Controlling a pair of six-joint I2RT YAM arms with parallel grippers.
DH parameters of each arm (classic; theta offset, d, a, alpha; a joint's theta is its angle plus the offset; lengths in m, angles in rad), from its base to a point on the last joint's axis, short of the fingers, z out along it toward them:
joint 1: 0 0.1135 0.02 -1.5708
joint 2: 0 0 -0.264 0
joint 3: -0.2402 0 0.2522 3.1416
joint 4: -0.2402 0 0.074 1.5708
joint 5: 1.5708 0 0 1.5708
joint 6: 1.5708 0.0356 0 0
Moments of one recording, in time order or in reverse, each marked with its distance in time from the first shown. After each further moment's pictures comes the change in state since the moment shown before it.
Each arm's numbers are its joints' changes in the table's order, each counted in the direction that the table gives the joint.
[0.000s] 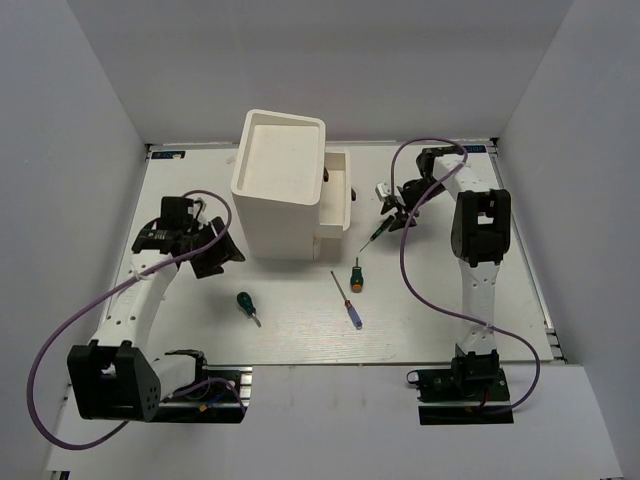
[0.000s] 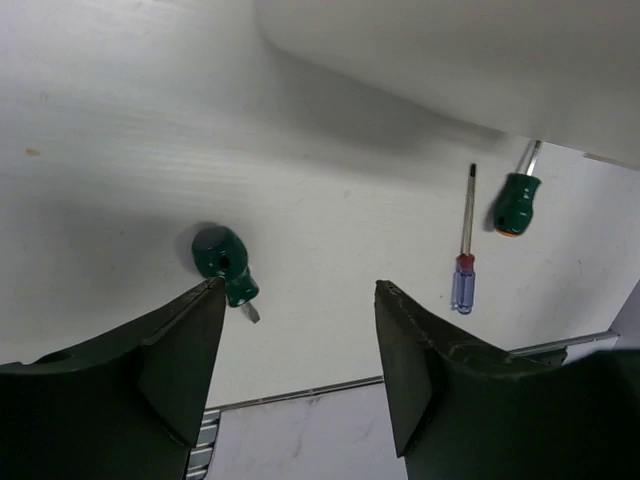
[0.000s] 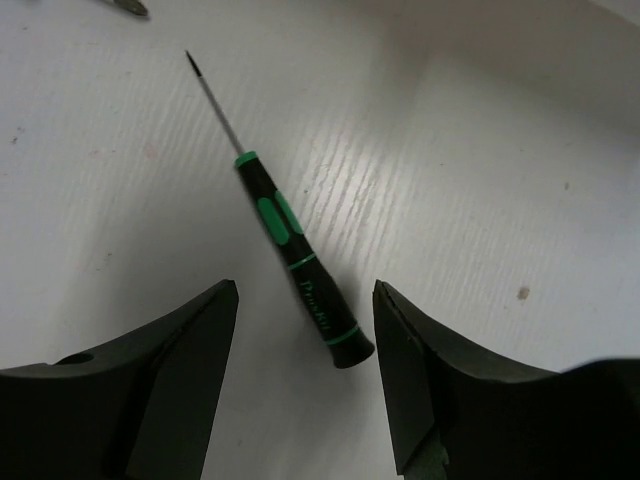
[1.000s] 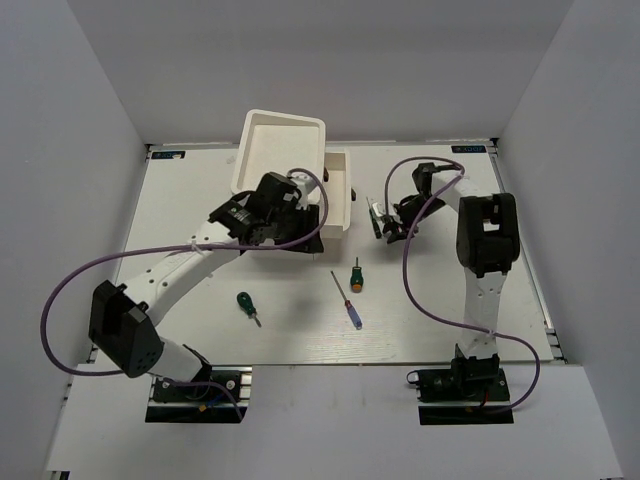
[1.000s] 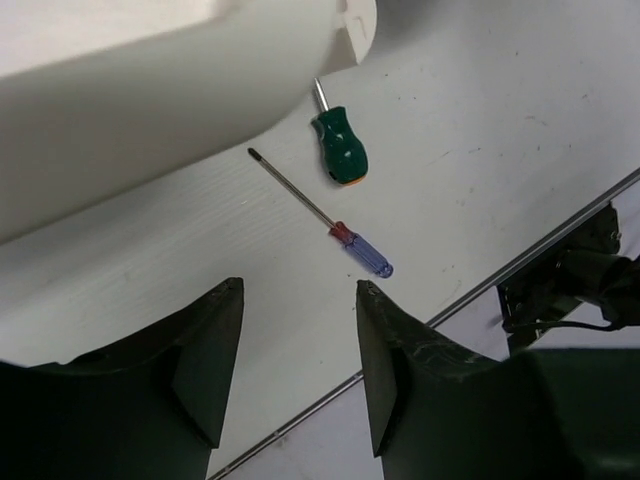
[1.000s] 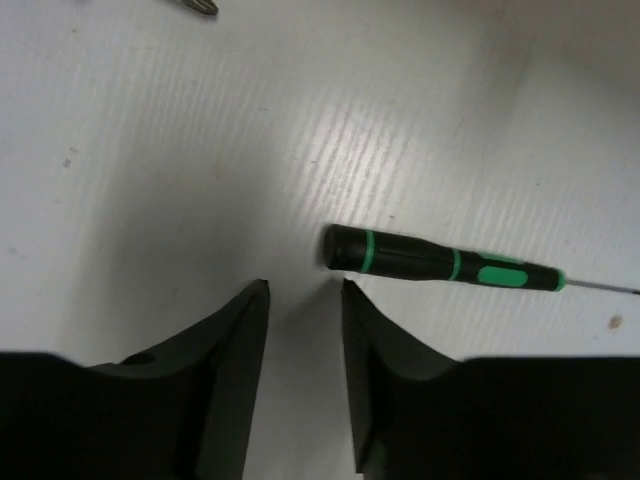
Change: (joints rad) left arm -0.599 0.268 -0.349 0.146 -0.083 0.077; right arm 0.034 -0.131 0.290 0.192 0.072 0.035
